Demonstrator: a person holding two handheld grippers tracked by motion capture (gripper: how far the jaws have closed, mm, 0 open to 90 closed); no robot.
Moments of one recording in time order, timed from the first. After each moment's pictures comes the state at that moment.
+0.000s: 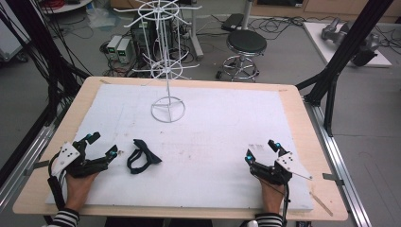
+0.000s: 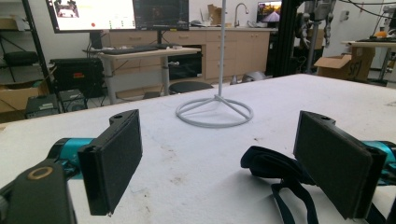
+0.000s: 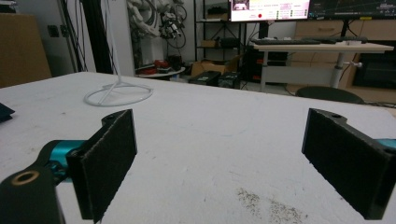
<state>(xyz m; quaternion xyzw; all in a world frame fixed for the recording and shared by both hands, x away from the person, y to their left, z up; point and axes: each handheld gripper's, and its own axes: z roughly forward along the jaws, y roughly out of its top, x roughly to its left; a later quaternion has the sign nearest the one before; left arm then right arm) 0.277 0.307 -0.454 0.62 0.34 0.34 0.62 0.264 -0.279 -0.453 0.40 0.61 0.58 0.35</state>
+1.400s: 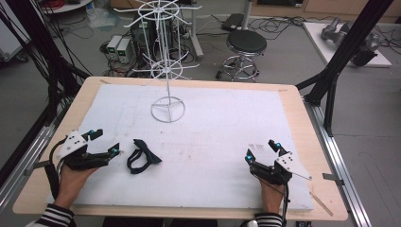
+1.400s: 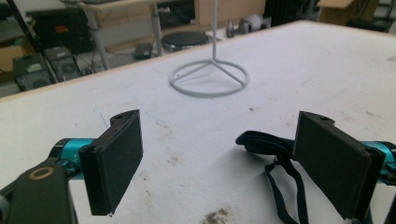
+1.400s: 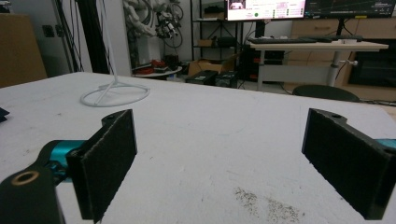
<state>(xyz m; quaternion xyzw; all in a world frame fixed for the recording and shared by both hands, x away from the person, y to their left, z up) 0.287 0.298 -0.416 0.71 0.35 0.29 0.53 0.264 -0.278 -0.453 0.41 0.61 0.58 0.36</state>
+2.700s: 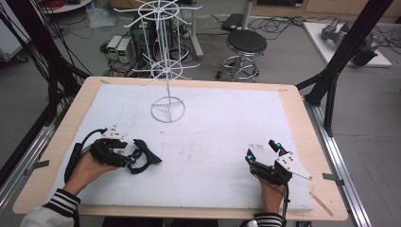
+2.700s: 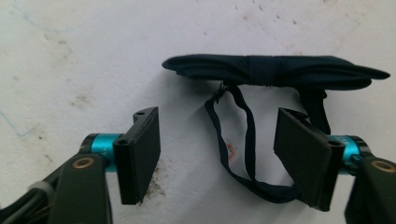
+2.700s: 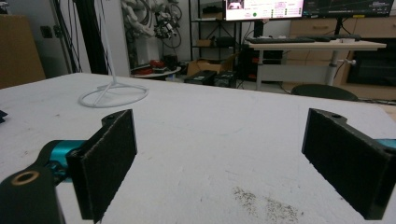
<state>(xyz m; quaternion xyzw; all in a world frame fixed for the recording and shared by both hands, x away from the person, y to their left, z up) 0.324 0.242 -0.414 0.87 0.35 0.12 0.32 0.264 -0.278 -0.453 0.41 0.61 0.58 0.36</state>
